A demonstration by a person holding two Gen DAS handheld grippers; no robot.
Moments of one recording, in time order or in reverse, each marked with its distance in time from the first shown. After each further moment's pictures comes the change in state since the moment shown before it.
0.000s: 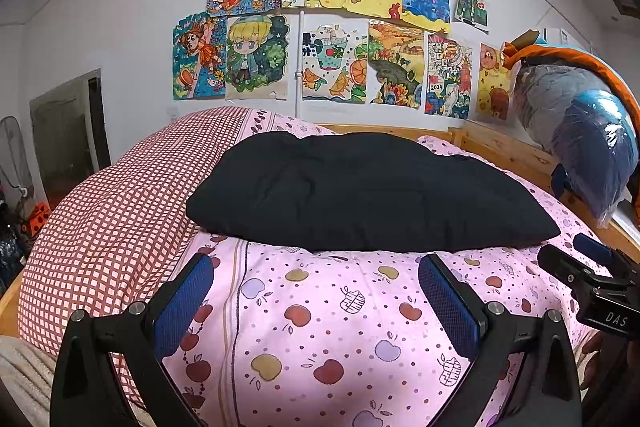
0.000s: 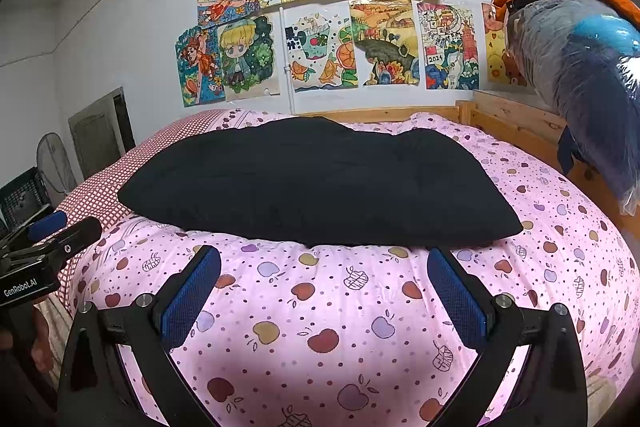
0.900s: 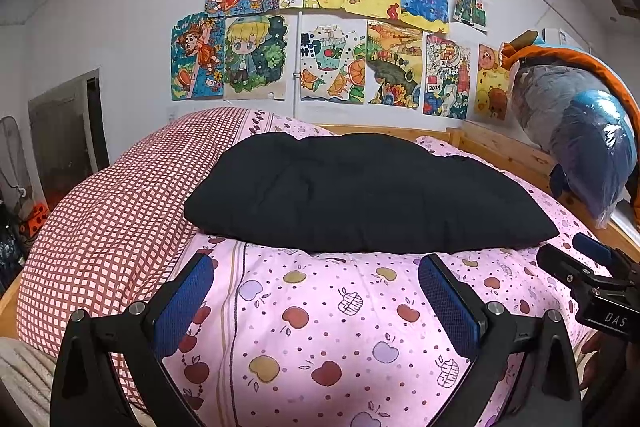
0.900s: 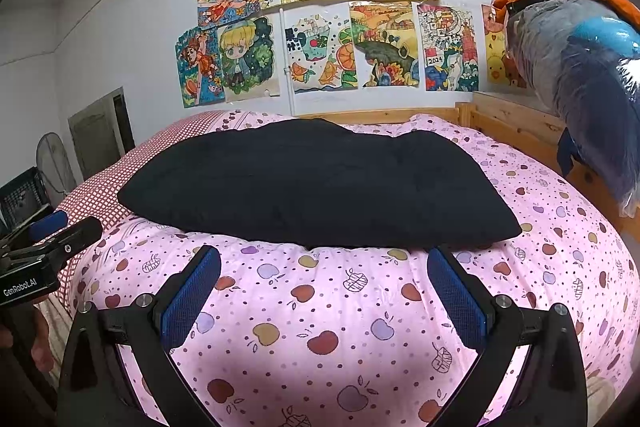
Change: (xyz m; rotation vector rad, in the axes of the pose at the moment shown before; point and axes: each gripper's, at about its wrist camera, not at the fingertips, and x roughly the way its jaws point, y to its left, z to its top) left arm 0.000 -0.006 0.000 -0.002 -0.002 -0.005; right arm -0.002 0.000 0.002 -0.003 -0.002 0.001
